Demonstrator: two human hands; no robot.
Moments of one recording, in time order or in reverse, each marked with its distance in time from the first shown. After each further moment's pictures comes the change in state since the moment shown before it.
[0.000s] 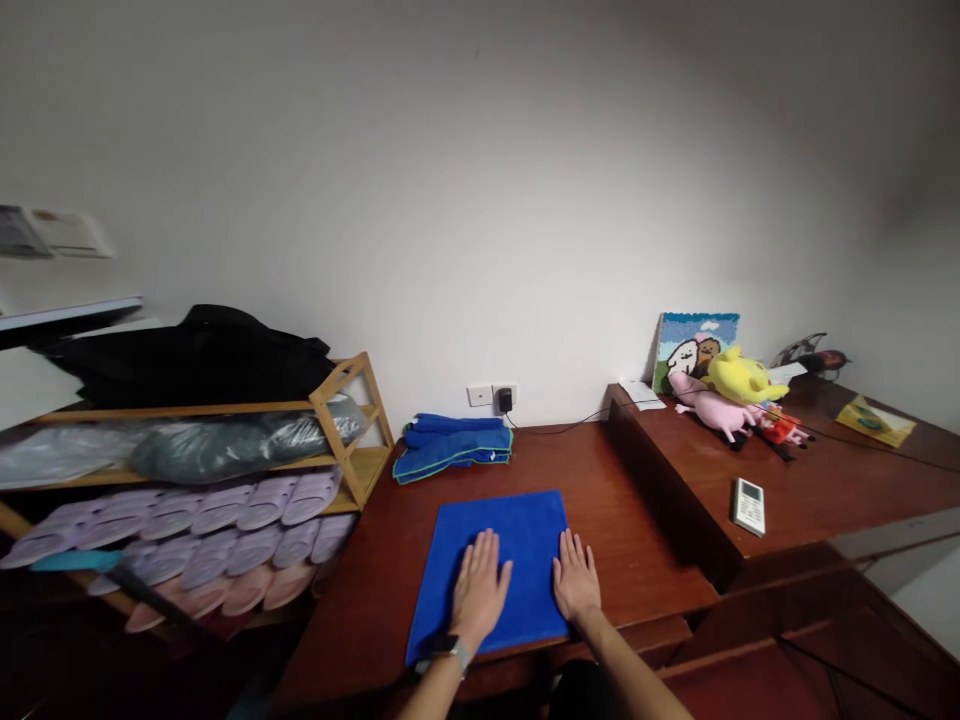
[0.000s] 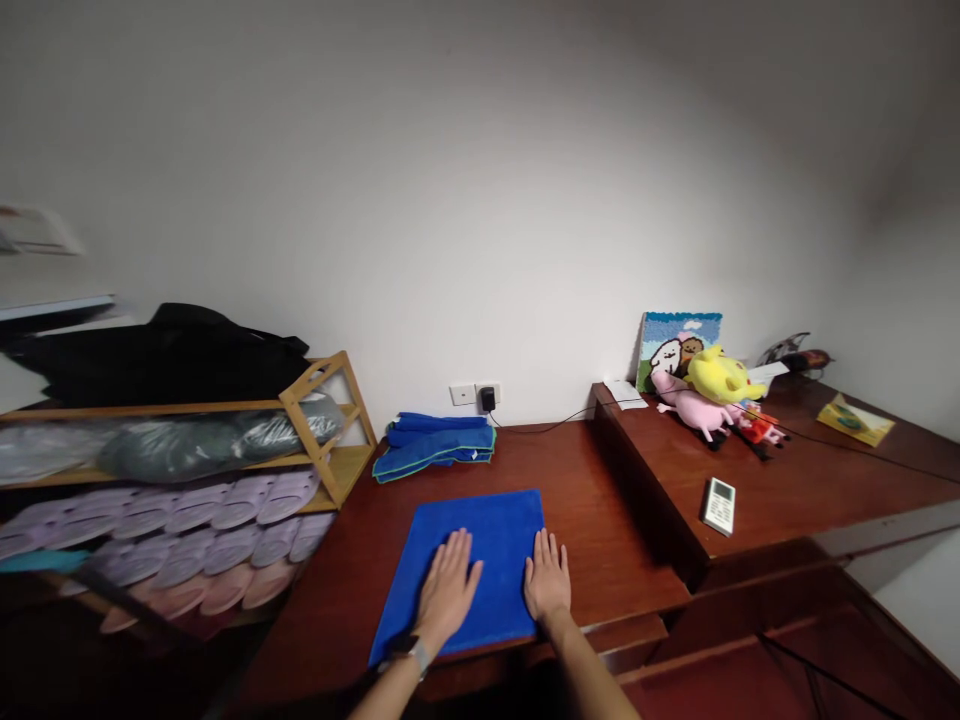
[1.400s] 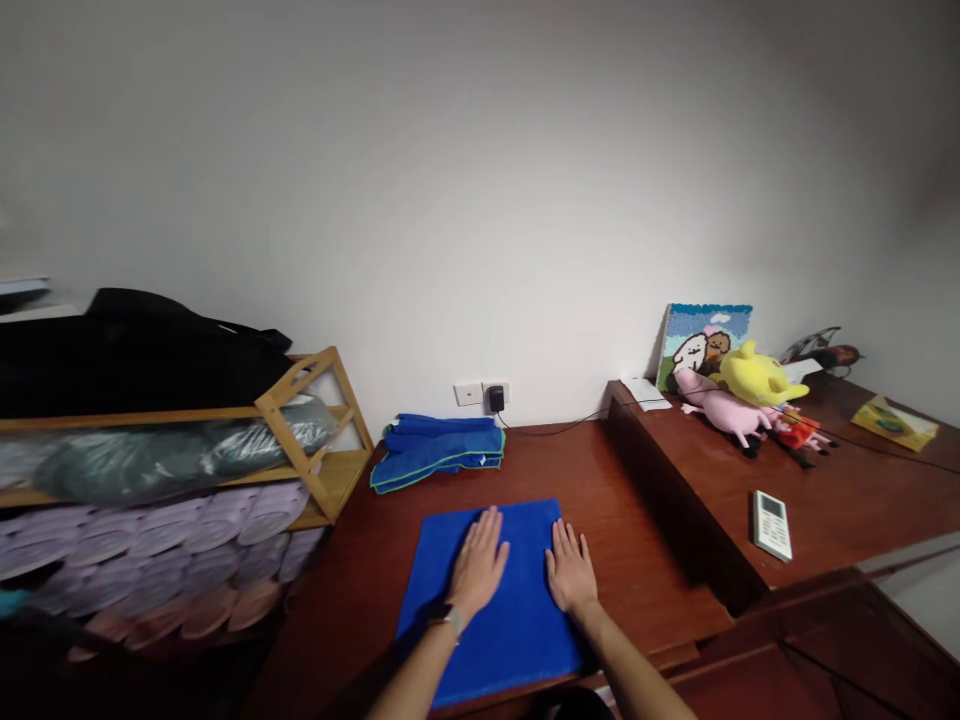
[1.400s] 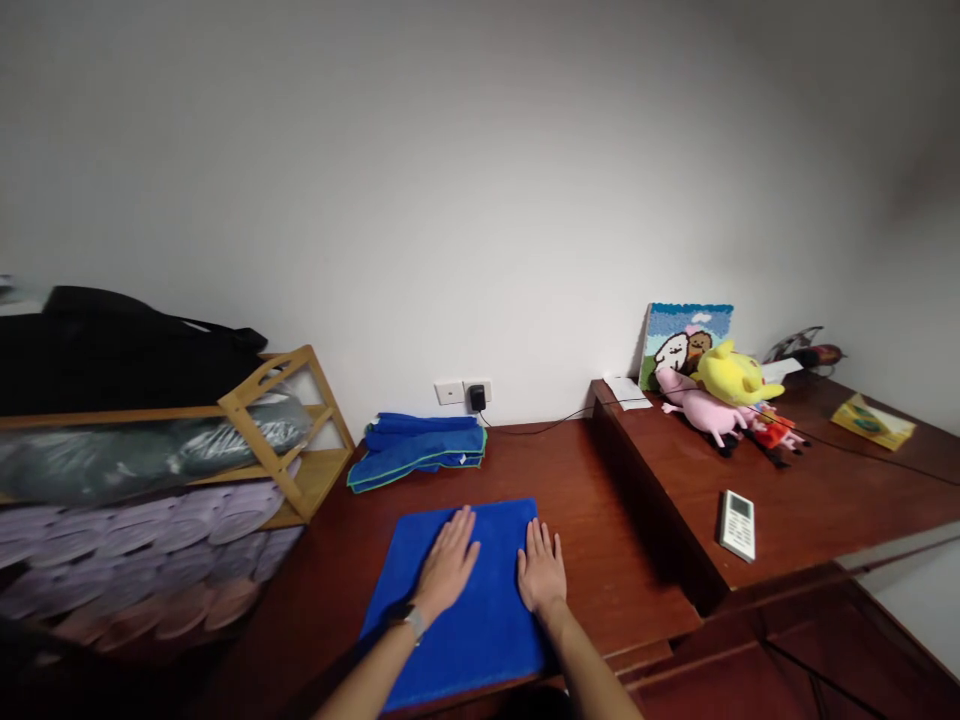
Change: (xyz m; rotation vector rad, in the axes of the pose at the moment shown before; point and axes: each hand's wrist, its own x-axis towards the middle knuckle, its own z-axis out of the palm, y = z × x) left_hand 0.083 -0.021 0.032 -0.038 0.059 0.160; right_hand 0.055 0.004 -0.007 0.018 -0.014 -0.055
